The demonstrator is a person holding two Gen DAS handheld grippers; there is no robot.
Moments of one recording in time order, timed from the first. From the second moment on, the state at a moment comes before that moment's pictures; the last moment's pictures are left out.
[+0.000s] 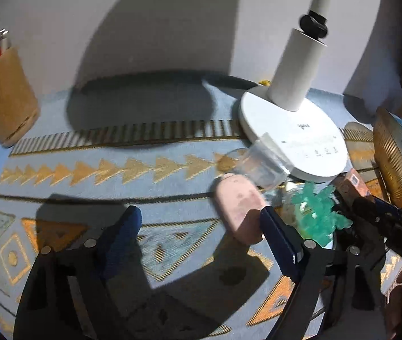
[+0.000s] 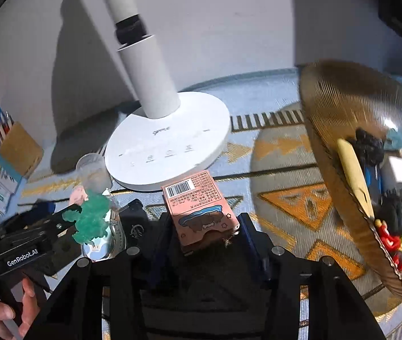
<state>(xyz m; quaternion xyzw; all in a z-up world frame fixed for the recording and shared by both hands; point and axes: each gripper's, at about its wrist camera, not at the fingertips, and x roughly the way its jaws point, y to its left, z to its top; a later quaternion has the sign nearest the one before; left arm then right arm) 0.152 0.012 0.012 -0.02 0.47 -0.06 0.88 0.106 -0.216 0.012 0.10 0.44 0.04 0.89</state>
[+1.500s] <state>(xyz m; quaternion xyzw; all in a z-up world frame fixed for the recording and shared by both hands) -0.037 -0.007 0.015 0.07 0.46 -0.19 0.87 -0.063 -0.219 0.012 0.05 0.47 0.06 0.88</state>
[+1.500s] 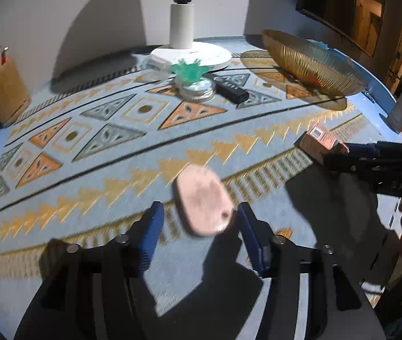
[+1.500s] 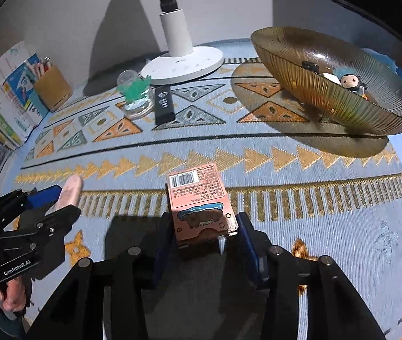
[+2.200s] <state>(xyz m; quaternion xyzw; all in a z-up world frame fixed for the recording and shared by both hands) -0.038 -0.041 0.035 0.07 0.43 -0.17 0.88 -0.063 -0.202 0.021 0.00 0.45 0.11 0.89</state>
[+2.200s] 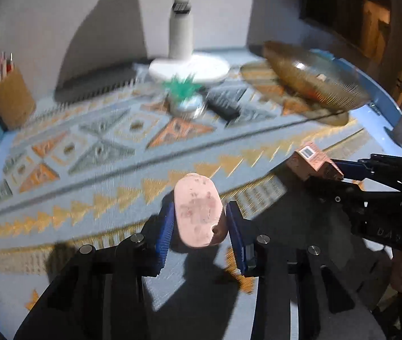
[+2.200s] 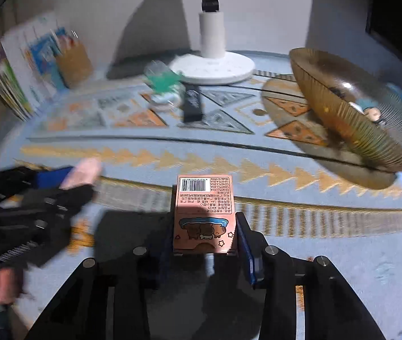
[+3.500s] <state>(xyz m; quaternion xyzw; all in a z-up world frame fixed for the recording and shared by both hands) 0.119 -0.284 0.103 -0.02 0.39 -0.27 0.88 0.045 -0.460 0.109 0.12 0.44 -0.10 0.89</state>
